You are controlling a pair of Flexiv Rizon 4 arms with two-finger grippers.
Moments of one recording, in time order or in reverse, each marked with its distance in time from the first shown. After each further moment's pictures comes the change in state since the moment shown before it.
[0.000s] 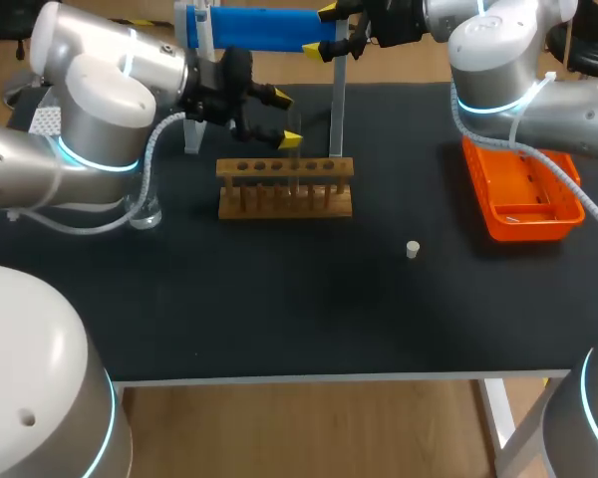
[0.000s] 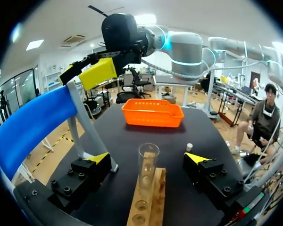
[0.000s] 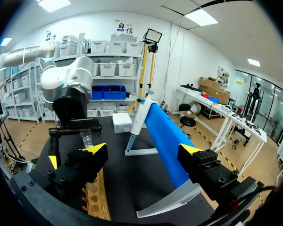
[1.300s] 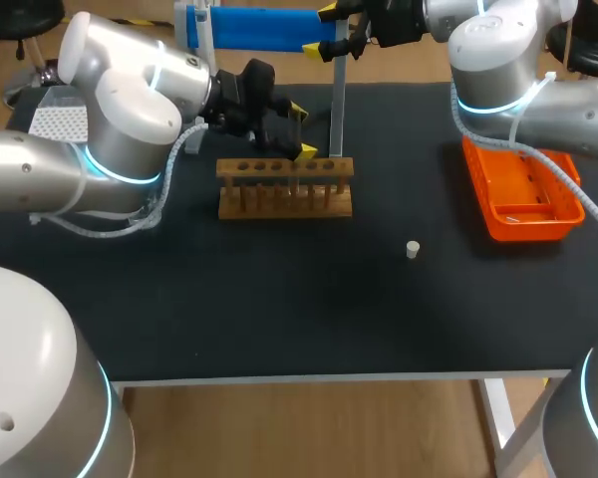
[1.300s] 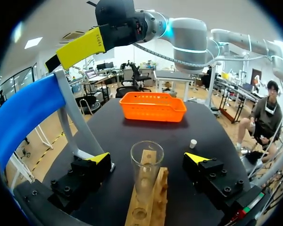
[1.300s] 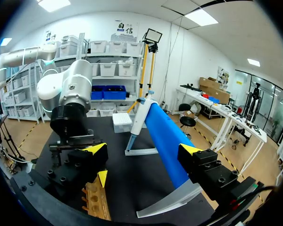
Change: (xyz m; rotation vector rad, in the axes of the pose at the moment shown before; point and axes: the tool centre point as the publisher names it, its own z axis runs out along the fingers) left arm 0.002 0.013 0.032 -0.042 -0.001 0.002; right arm 0.000 0.000 0.000 0.000 0.000 0.000
